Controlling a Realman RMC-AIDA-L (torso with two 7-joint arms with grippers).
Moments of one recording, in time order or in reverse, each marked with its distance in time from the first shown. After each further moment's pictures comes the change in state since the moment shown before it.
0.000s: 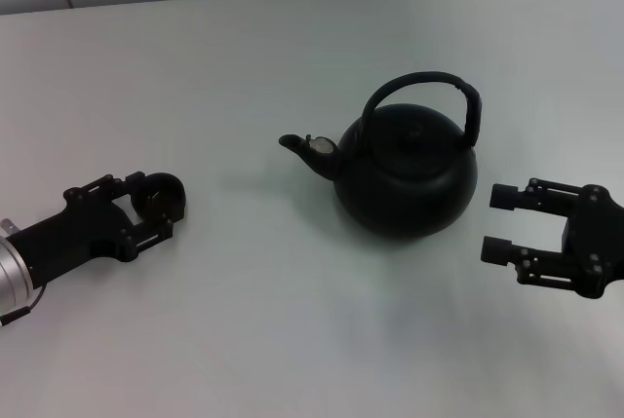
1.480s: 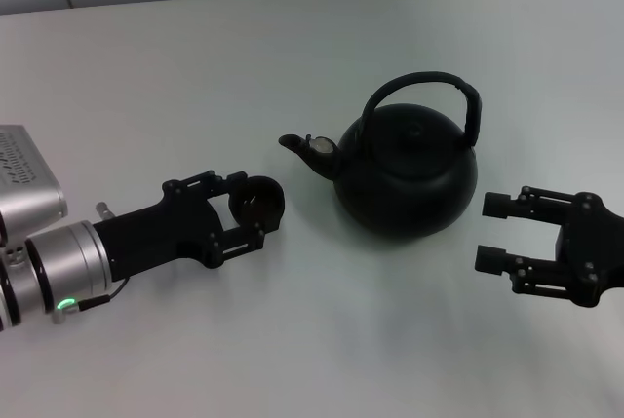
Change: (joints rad) left arm -0.093 -0.002 0.377 -0.063 -0.270 0.065 -0.001; right arm 0.001 0.002 -0.011 0.017 -0.004 -0.009 0.000
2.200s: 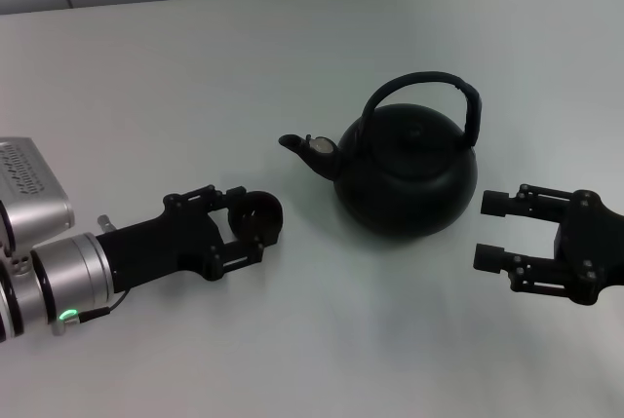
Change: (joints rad) left arm -0.001 0.000 0.021 -0.027 -0.001 -0.026 0.001; right arm 0.006 0.000 0.000 0.000 -0.001 0.000 -0.001
